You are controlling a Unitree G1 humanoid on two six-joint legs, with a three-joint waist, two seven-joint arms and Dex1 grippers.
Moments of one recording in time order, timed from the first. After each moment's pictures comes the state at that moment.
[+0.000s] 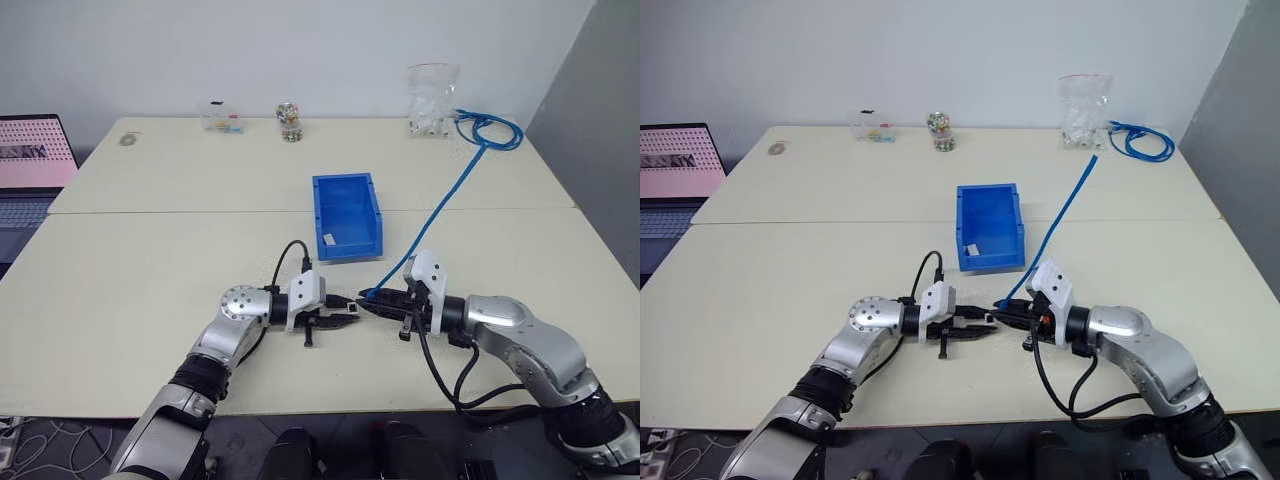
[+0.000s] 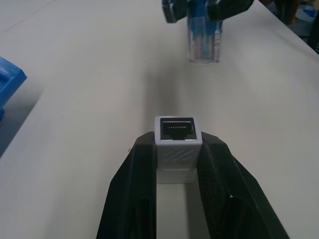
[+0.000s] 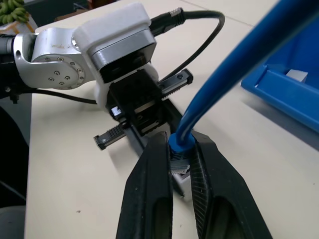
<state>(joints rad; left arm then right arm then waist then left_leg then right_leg) -0.49 0.40 -0.31 0.46 -0.20 -0.20 -1.24 -0.30 -0.57 0.28 -0.36 0.52 0.57 0.70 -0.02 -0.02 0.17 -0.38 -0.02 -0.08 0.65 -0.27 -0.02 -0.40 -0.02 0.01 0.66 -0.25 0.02</state>
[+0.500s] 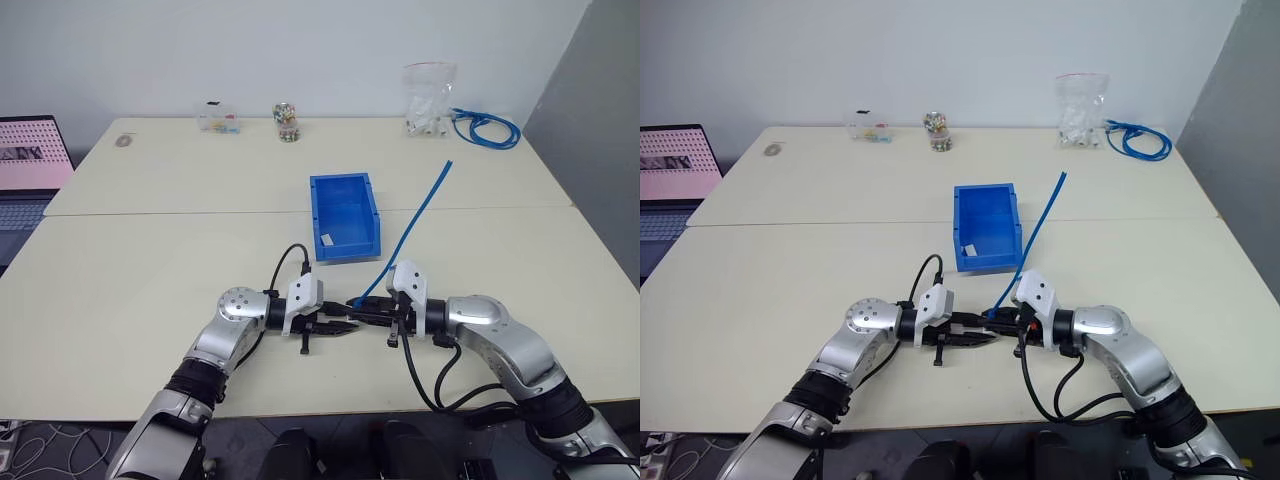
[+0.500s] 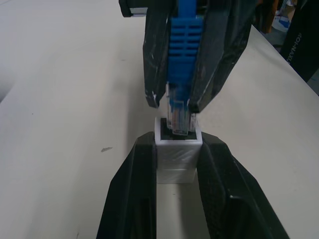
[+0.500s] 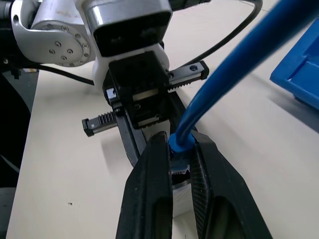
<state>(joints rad) -0.44 0.42 -0.30 0.38 -0.22 -0.10 -1.27 -0.34 -0.49 0.35 -0.22 0.37 0.46 0.84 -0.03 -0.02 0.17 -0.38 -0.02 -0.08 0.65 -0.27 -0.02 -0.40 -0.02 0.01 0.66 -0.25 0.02</state>
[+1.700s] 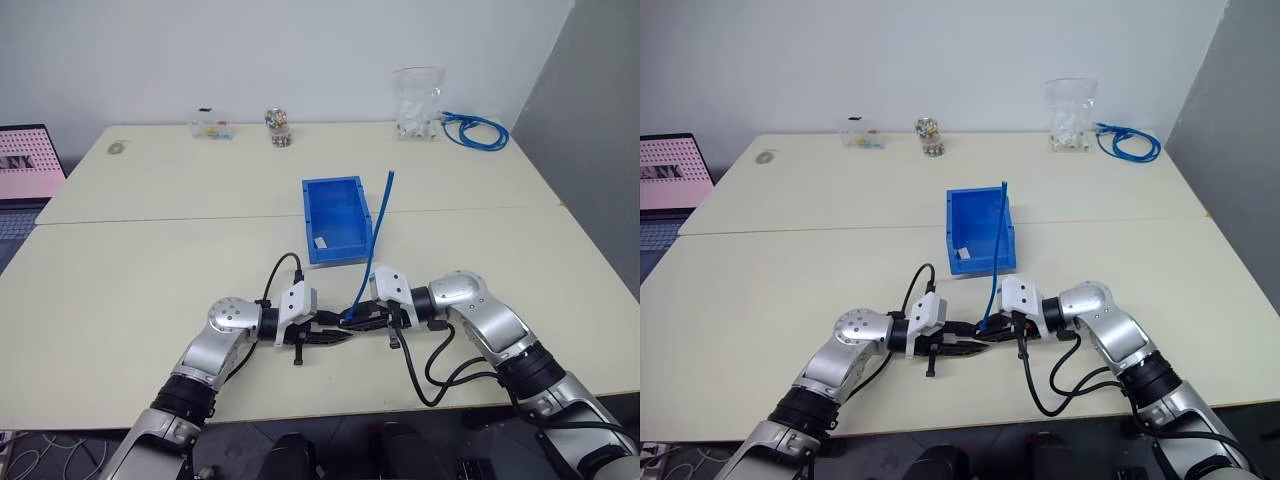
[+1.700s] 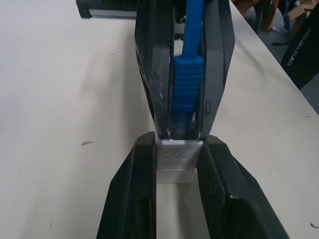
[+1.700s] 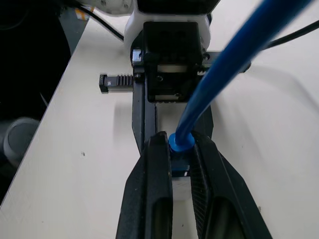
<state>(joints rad) -0.34 0.45 -0.28 0.25 -0.21 -0.01 -1.24 -0.51 -0.47 0.47 0.10 0.18 0.18 1.18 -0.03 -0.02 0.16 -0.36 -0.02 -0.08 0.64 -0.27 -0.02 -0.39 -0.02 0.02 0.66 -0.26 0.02</state>
